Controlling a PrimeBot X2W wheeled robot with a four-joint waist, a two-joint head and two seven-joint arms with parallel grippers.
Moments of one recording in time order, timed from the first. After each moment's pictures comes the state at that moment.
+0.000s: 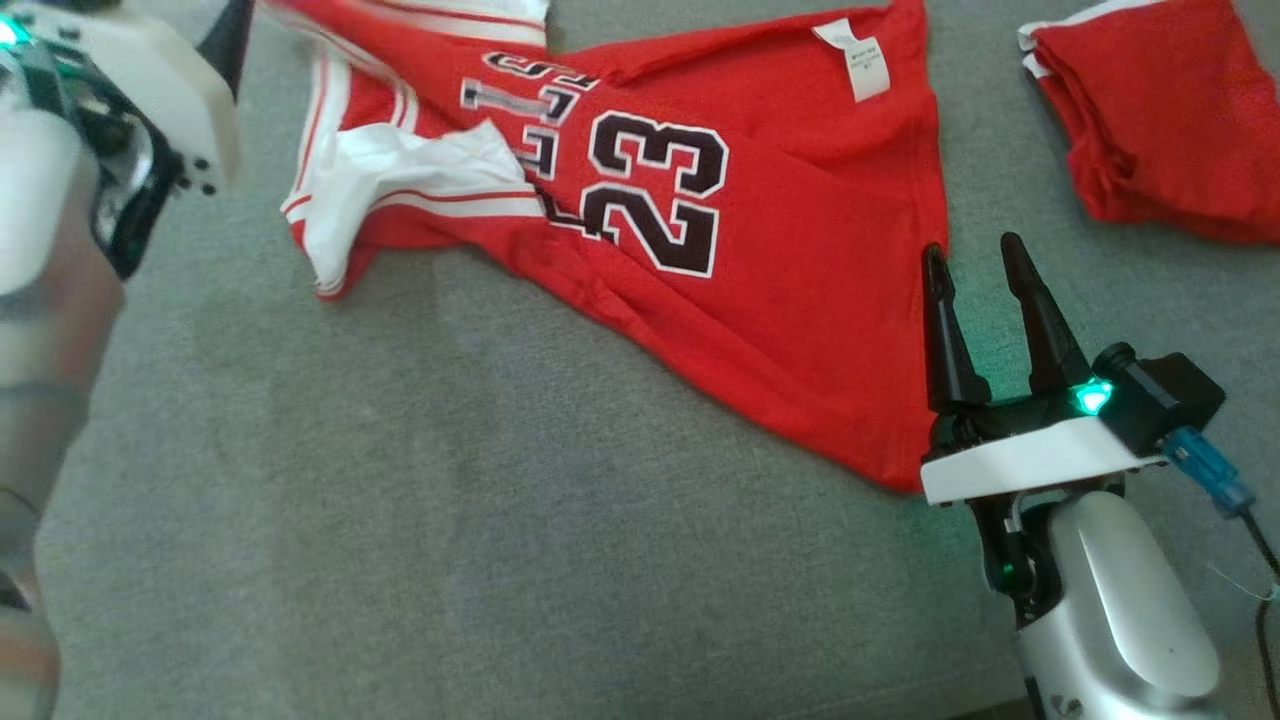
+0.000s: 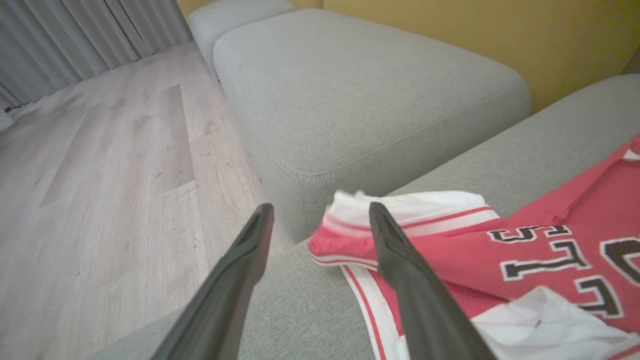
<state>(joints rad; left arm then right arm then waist) -1.17 0.43 -0.82 0.92 -0.66 -0.12 0.07 -0.26 -0.05 0.14 0.24 0.27 0.13 -0.23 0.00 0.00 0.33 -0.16</state>
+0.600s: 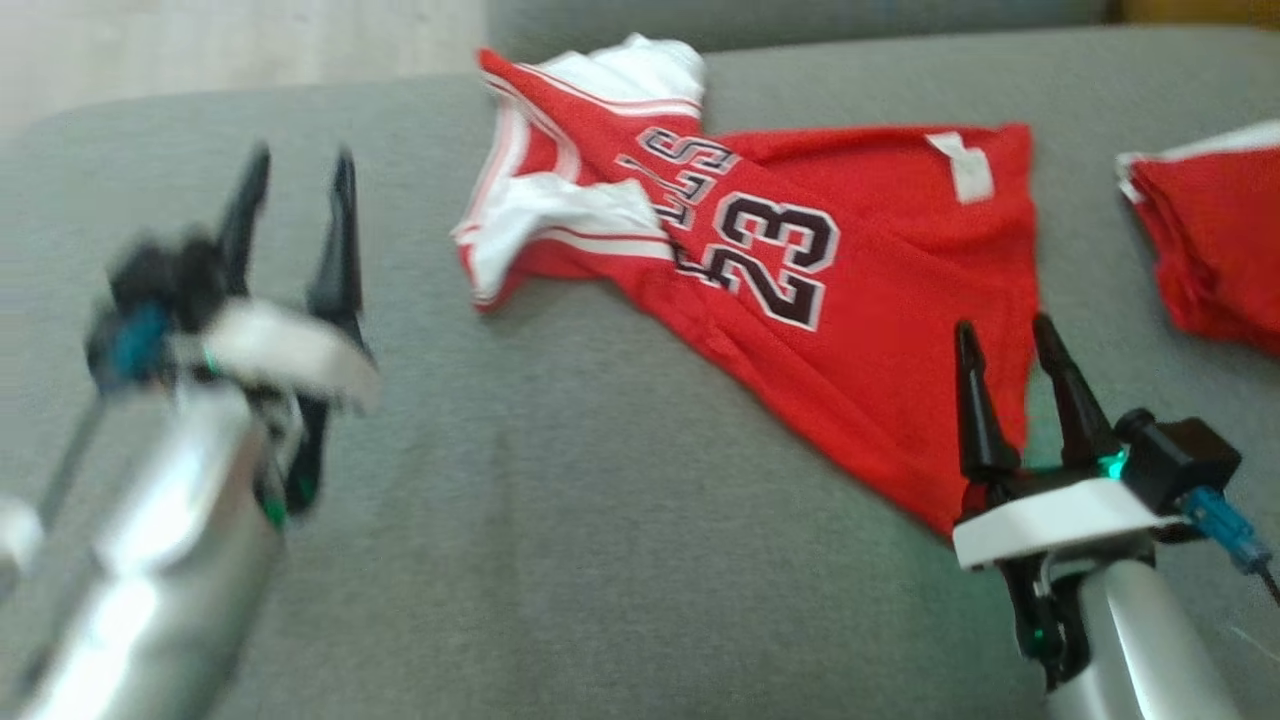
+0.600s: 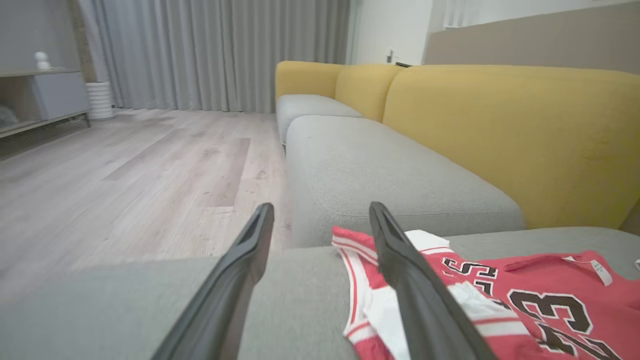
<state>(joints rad) -0.71 0.36 -0.61 0.61 -0.72 0.04 -0.25 -0.14 -0.05 0.07 0.22 0.24 0.13 -0.18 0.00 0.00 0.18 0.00</state>
